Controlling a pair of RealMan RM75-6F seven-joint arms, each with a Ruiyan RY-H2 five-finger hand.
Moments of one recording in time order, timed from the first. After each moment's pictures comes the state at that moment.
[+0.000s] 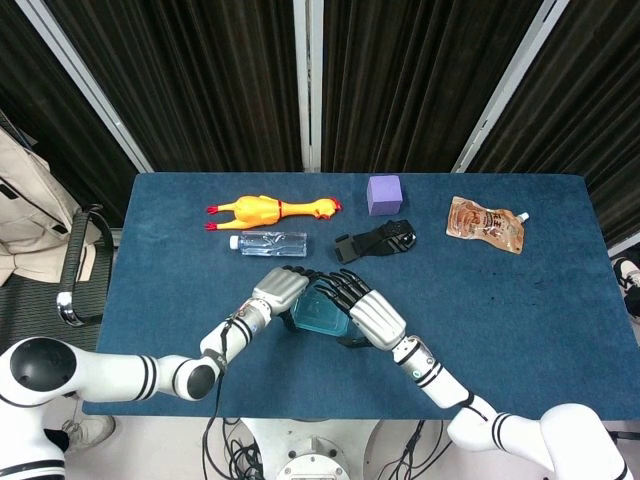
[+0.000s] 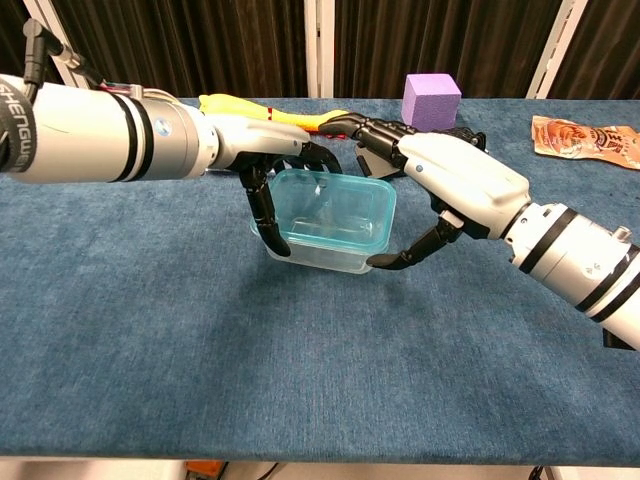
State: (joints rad) left arm -1.21 -1.56 -0.09 -1.55 0.58 0.73 0.38; right arm 0.65 -1.87 0.04 -0.98 -1.72 1.30 0.29
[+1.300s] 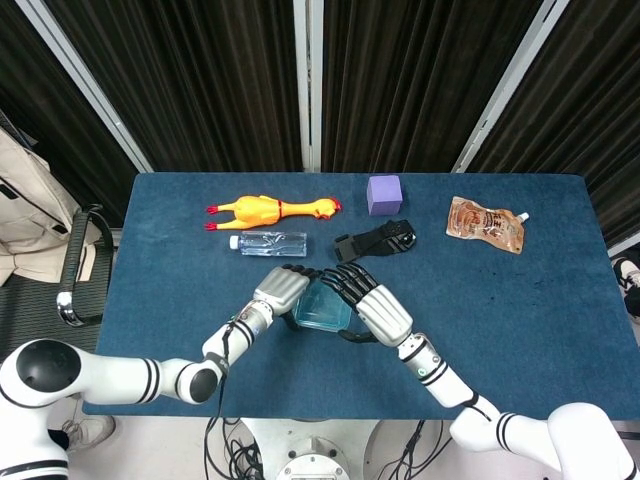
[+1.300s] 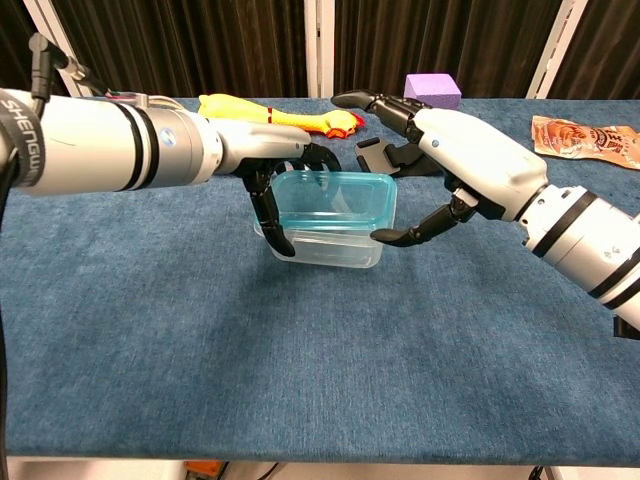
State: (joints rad) left arm -1.20 -1.58 -0.09 -1.55 0.60 0.76 0.42; right arm 0.65 -1.84 0.05 -1.03 -1.69 1.34 0.27
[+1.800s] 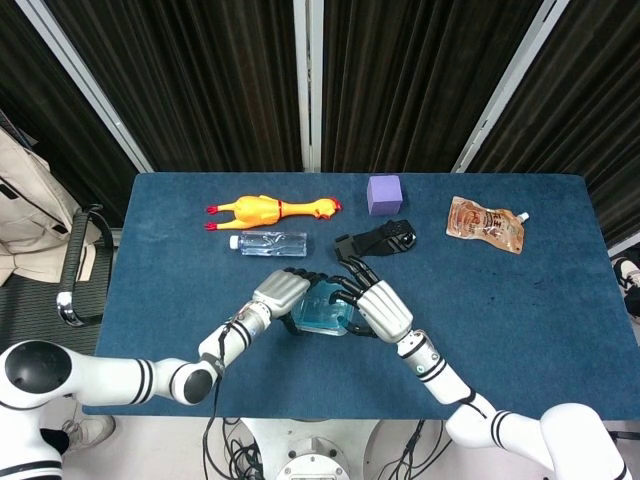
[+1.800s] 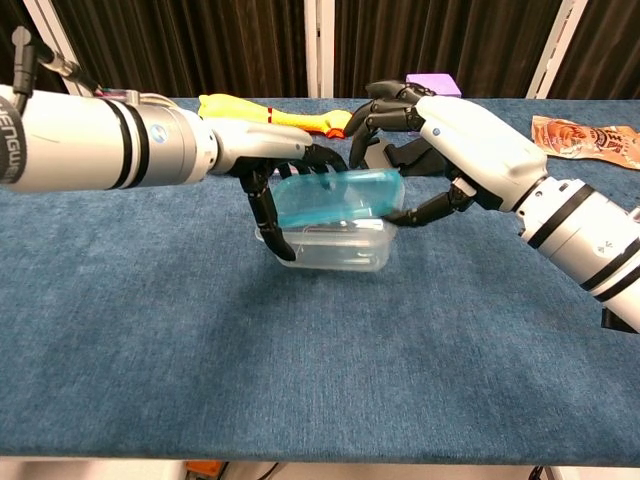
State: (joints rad) left arm -1.18 -1.56 -0.10 -1.56 0.64 0.74 0.38; right arm 0.65 -1.87 0.06 -0.97 -1.69 1.37 0.27
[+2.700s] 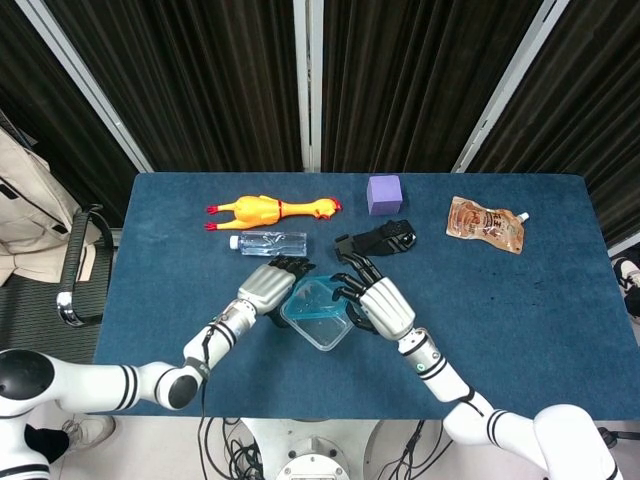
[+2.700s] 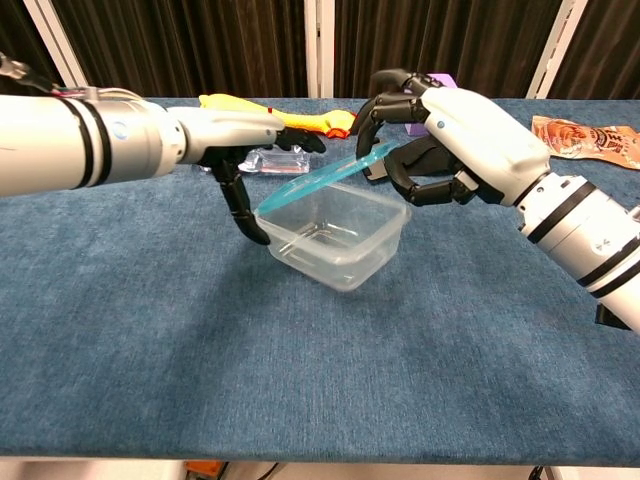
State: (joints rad) left arm -1.08 -1.53 -0.09 -1.57 0.77 0.82 0.34; right arm 0.66 -1.91 0.07 -0.90 -1.70 1.42 0.29
